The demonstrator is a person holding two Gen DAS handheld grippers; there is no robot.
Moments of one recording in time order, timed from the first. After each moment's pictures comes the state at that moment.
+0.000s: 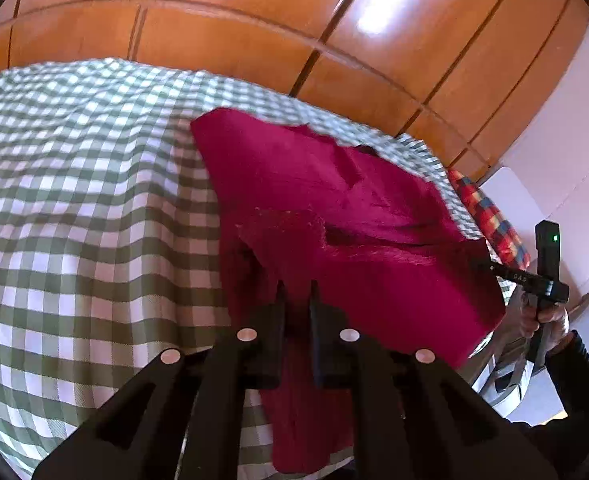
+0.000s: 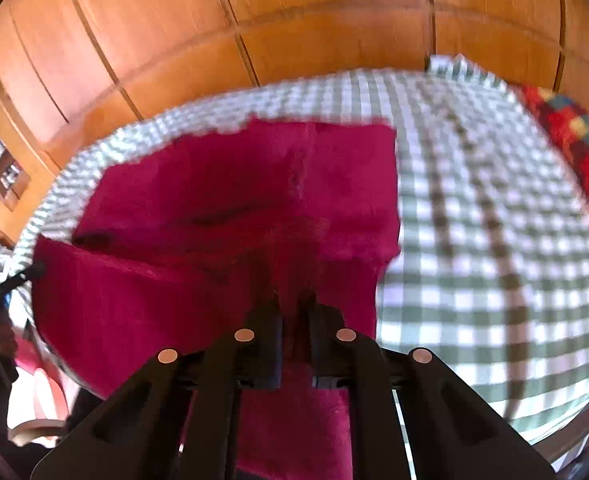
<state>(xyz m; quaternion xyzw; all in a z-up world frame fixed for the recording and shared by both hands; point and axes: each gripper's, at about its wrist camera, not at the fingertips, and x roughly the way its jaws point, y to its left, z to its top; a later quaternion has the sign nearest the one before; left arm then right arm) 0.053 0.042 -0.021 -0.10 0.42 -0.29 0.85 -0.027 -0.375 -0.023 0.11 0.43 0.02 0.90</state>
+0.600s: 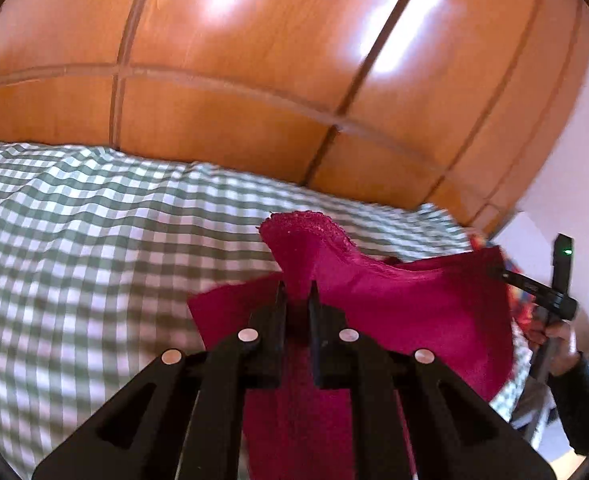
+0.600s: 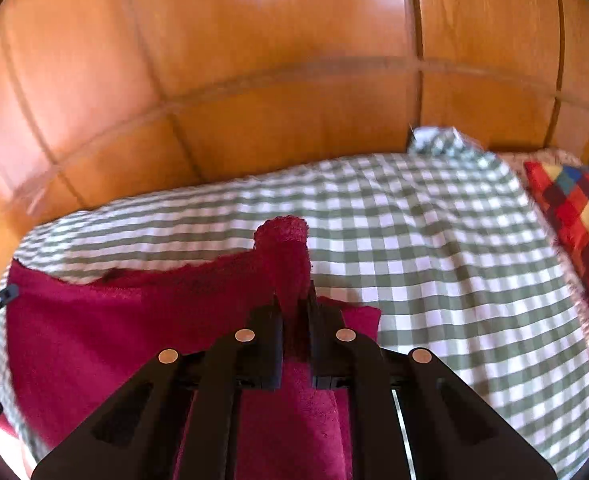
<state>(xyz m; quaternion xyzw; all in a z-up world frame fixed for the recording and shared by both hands) 0.221 0.011 0.023 -0.10 0.39 -0.25 0.88 0.137 -0.417 -0.016 0.12 0.38 -0.07 0.91</state>
